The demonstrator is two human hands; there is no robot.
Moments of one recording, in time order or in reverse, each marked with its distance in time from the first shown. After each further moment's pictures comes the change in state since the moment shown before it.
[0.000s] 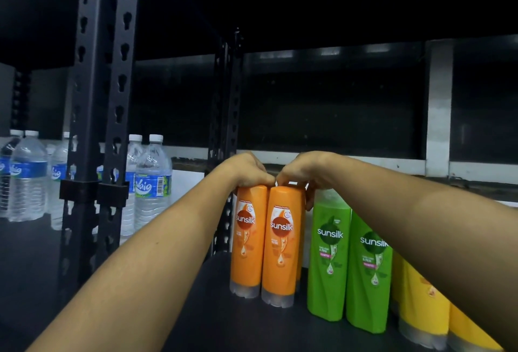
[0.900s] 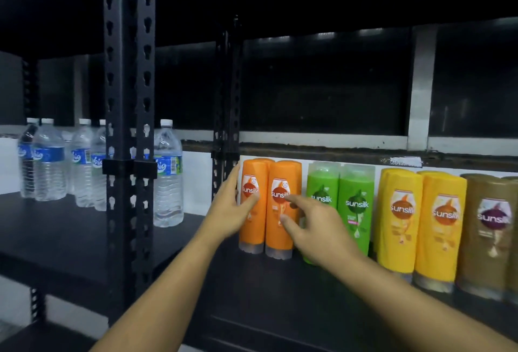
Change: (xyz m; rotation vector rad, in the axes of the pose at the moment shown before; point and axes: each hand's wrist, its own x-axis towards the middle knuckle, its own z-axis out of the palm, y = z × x) left_hand -0.128 -0.049 0.078 -0.595 0.243 0.113; right_hand -0.115 0.072 0.134 0.096 0.581 -0.402
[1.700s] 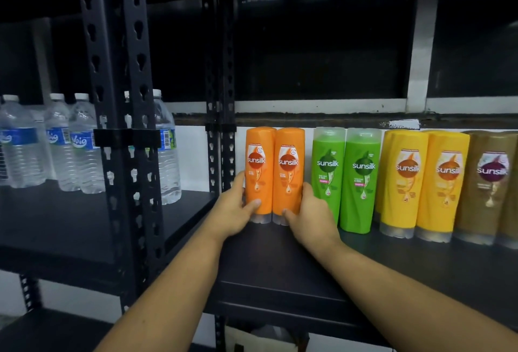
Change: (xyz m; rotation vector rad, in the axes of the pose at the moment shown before) left_hand -0.026 -0.049 0.005 0.126 -0.245 -0.110; right_hand -0.009 0.016 0.087 0.004 0.050 0.386
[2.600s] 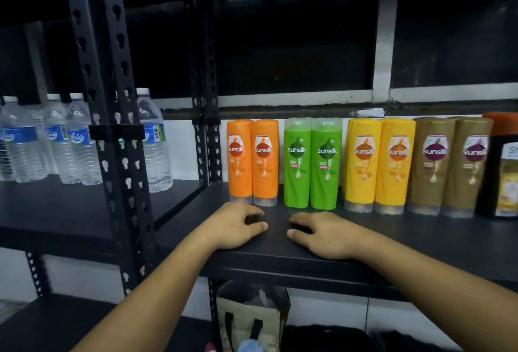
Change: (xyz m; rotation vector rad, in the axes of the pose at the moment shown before) left_hand -0.075 0.055 0.024 0.501 -0.288 0.030; right_hand -0.062 0.044 -0.102 -0.284 -0.642 -0.215
